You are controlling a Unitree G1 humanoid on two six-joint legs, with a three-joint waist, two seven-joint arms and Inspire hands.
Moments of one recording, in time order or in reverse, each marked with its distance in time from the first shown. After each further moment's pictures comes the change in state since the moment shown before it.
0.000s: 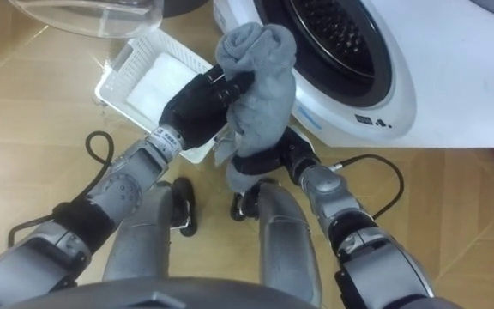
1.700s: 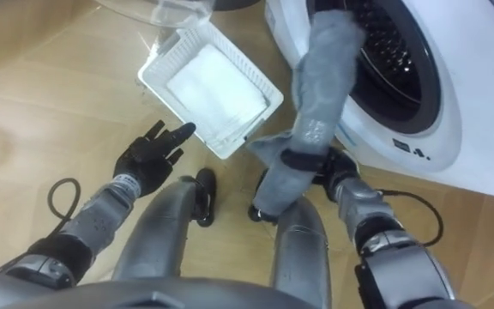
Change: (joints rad) left arm 0.147 0.045 0.221 0.194 0.046 0.055 0.247; right arm -0.025 -0.111 -0.153 0.093 0.295 0.178 -0.081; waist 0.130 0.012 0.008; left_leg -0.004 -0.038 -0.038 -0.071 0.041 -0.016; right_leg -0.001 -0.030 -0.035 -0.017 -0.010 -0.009
